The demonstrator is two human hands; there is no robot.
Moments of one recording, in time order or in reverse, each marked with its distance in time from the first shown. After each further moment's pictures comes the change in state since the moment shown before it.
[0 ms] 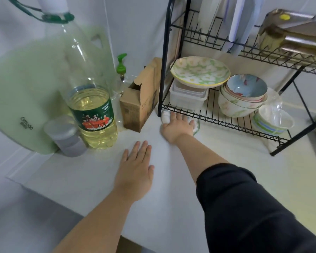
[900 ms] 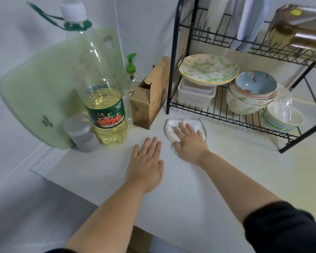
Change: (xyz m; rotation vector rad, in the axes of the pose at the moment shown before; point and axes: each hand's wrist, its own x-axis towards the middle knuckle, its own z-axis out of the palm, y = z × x) left_hand -0.001 -0.001 -0.003 -0.021 -0.052 0.004; right_hand -0.067 0.031 0.000 -0.054 -0.103 -0.341
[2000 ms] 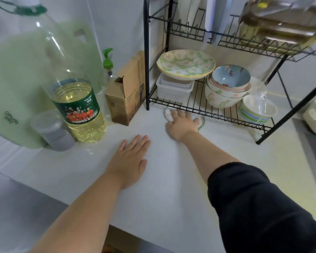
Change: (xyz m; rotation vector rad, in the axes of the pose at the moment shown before) left_hand 0.008 -0.001 0.006 0.081 0.035 0.242; right_hand 0.032 0.038 -0.016 -0.003 0.075 0.320
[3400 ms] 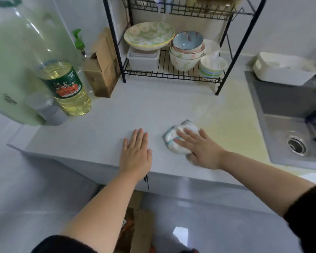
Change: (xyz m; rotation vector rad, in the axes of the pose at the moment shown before) left_hand -0.093 0.113 -0.006 -0.099 -0.124 -0.157; right_hand -0.252 0.128 0.025 -0.125 -0.149 -0.478
